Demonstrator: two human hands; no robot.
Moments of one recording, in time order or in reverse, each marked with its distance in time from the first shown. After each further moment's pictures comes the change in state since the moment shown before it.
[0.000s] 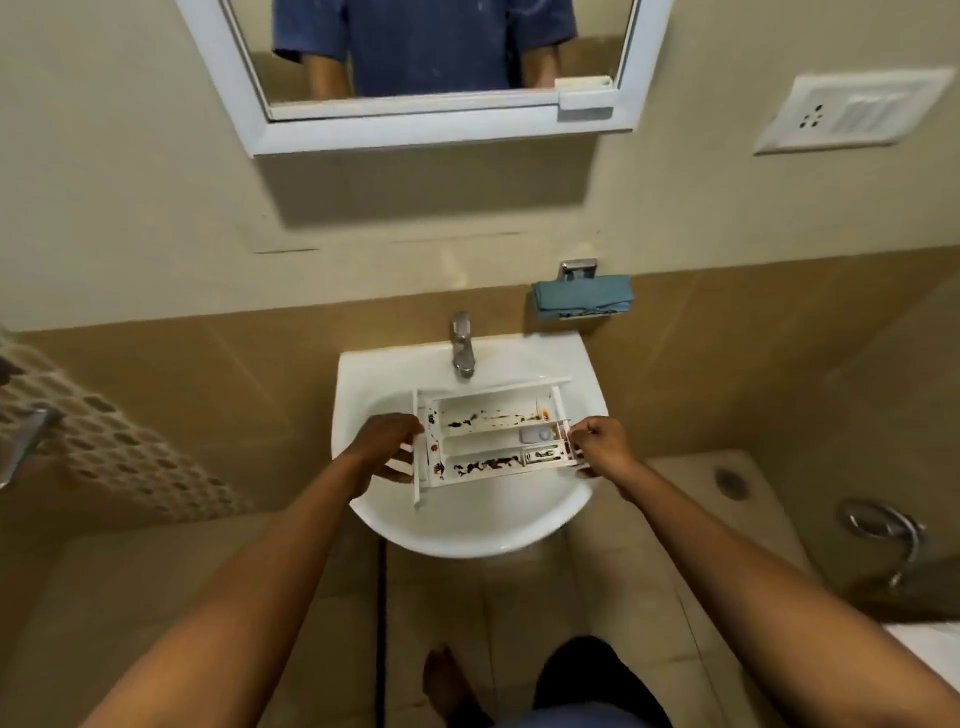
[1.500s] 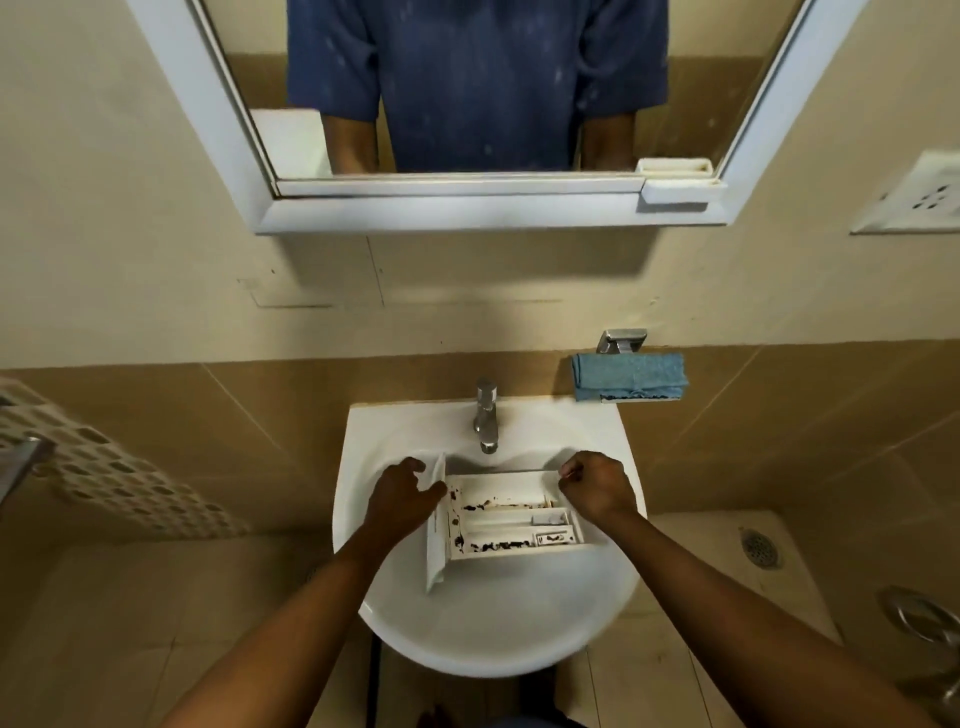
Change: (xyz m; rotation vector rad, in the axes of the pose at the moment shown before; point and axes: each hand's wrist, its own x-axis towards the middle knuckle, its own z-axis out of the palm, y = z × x) left_hand 0.104 -0.007 0.002 0.451 0.249 0.101; right_hand 0.104 -0.047 0.041 -0.478 0.046 -0.123
